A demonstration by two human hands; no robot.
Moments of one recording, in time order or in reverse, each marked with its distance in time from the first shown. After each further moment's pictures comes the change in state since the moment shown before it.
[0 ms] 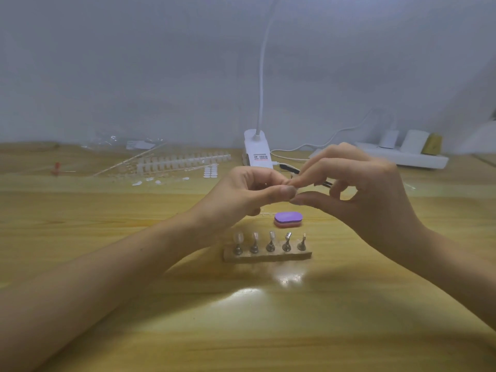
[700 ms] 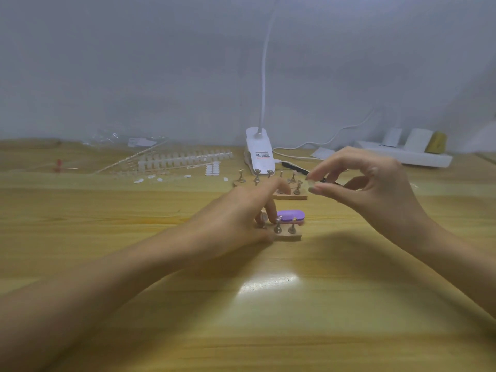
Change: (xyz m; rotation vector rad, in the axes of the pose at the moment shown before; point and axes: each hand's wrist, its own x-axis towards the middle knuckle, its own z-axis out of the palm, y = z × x) left_hand -0.014 -0.011 -0.004 0.770 -0.109 0.001; right_hand -0.007 0.028 -0.004 0.144 0.002 0.287
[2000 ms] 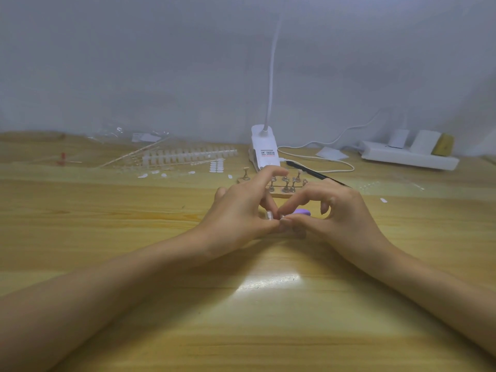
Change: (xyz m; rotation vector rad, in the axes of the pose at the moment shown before) left_hand 0.003 -0.001 0.012 -0.167 0.215 -0.094; right_hand -0.014 0.000 0.045 -0.052 -0.116 -0.008
